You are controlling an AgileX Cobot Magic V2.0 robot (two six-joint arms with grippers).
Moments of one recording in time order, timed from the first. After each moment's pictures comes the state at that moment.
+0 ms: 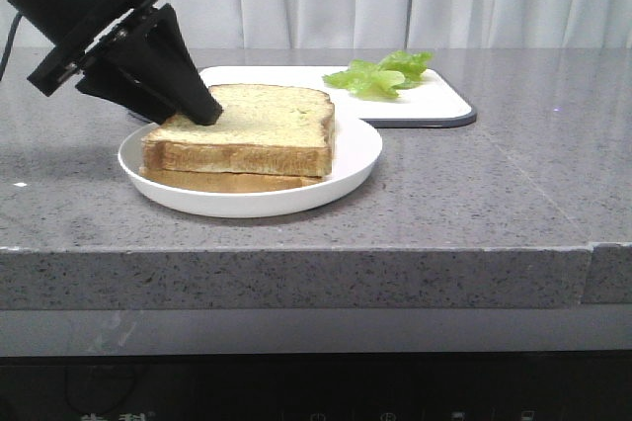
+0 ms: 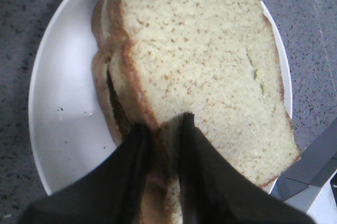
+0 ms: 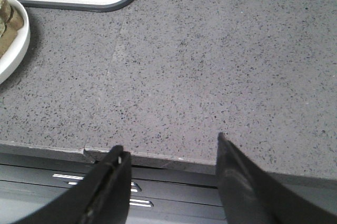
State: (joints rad) left arm -0.27 1.71 -1.26 -0.78 1.00 0.48; right arm 0.07 0.53 -0.63 0.12 0.78 -0.01
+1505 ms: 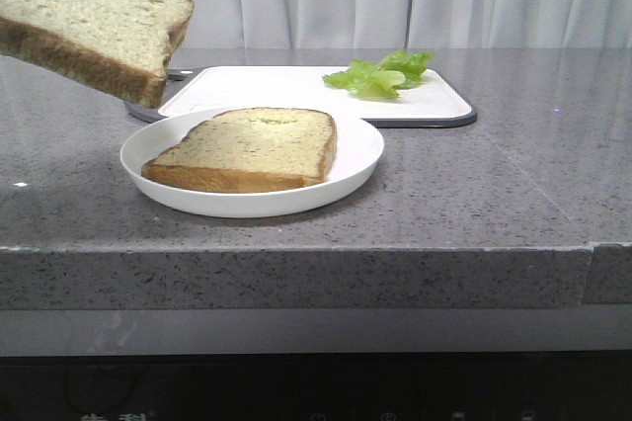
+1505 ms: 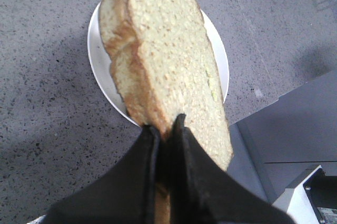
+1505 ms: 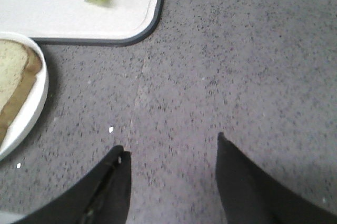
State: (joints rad) left arm 0.00 1.17 -1.04 -0.82 1.14 0.50; right arm 0.07 0.87 -0.76 0.27 0.61 -0.05
